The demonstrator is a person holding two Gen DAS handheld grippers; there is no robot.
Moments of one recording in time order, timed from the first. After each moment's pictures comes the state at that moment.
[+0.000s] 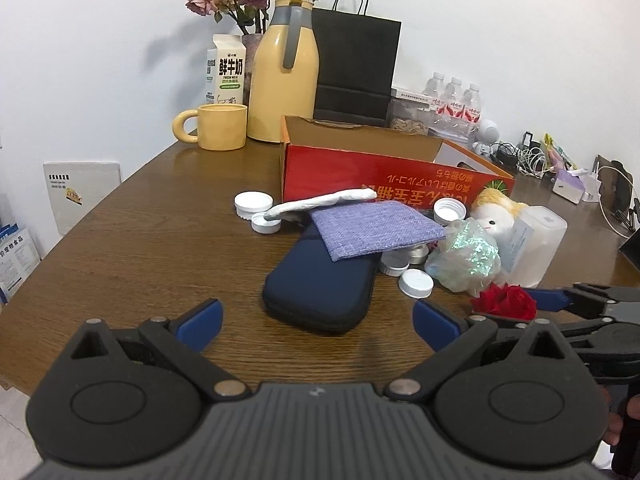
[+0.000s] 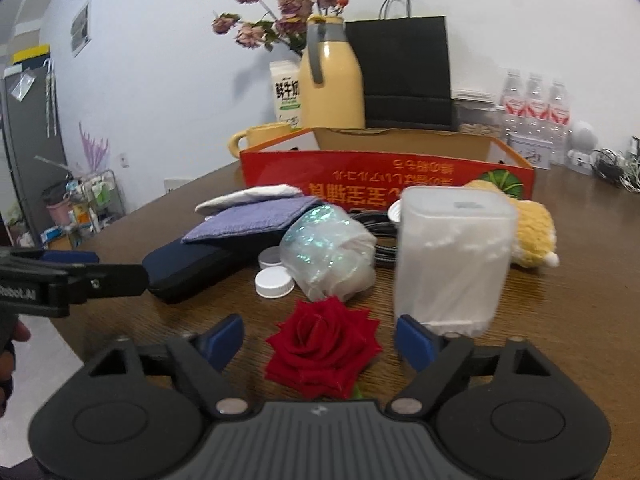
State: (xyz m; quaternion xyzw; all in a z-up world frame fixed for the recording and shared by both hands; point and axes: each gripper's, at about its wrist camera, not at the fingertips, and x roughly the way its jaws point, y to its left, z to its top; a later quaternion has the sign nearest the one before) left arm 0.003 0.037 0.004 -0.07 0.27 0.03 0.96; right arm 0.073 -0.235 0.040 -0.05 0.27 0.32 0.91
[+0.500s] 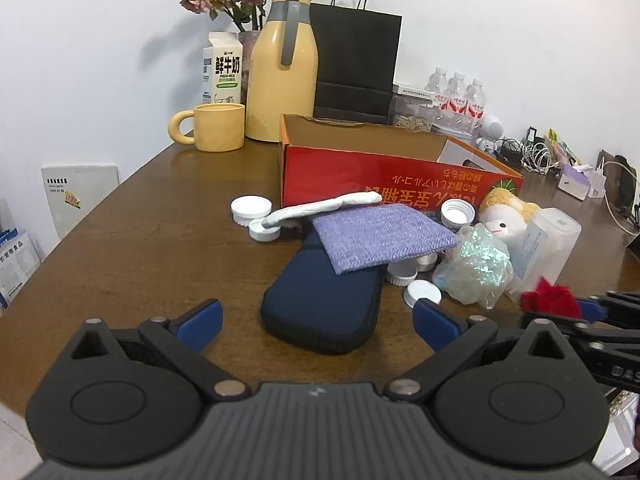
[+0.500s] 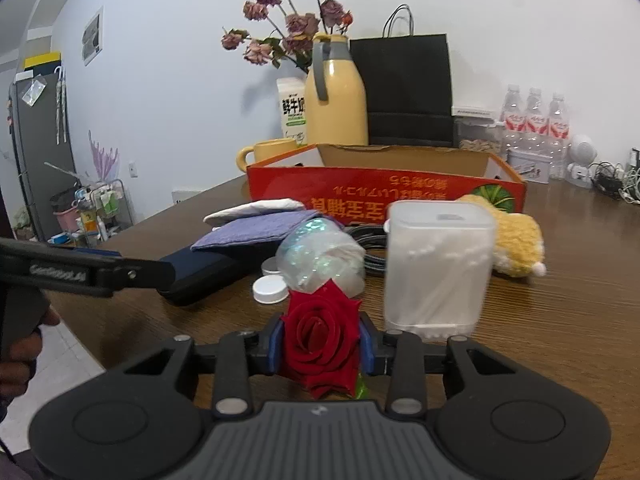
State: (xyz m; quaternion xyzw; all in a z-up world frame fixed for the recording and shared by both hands) left arm 0.023 0.037 0.003 -0.05 0.27 0.03 0.96; right arm 0.058 -0.264 0.048 -0.04 0.24 0.33 0.91
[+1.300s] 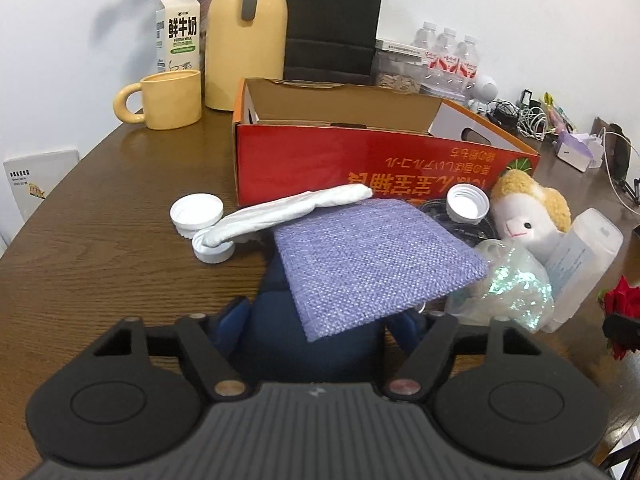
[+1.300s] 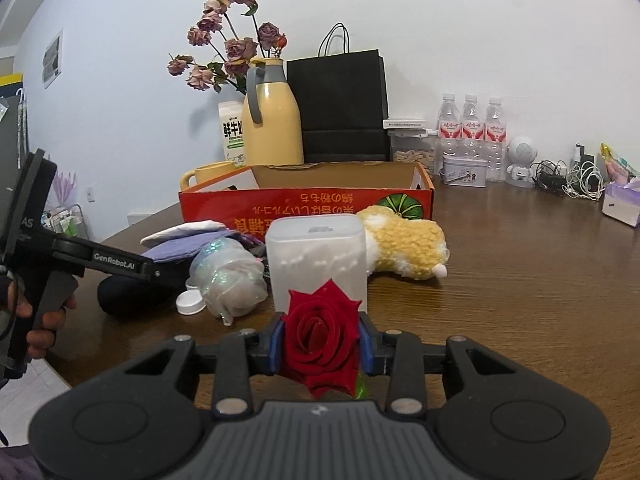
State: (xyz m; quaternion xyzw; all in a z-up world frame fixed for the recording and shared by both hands) left arm 0.106 0.035 -0.008 -0.05 0.33 -0.01 0.94; right arm 0.070 -0.314 0.053 -0.02 0.23 0.27 0.94
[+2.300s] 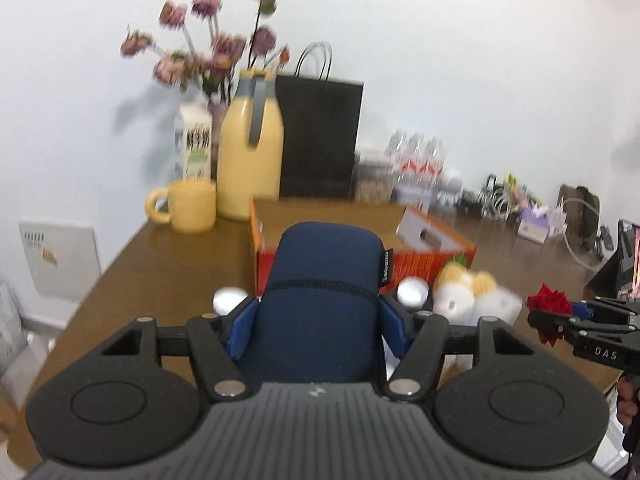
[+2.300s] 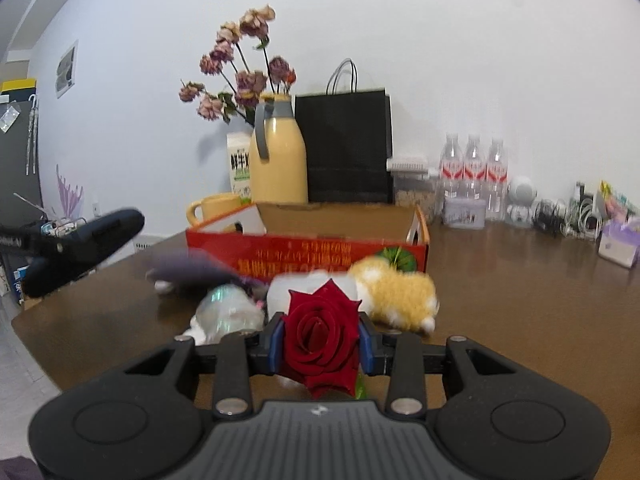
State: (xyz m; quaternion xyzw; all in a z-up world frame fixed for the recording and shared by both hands) left arm 0.013 0.038 0.081 -0.04 0.19 -0.02 0.98; right arm 0.068 -0.320 0.089 -0.03 0.17 0.27 0.95
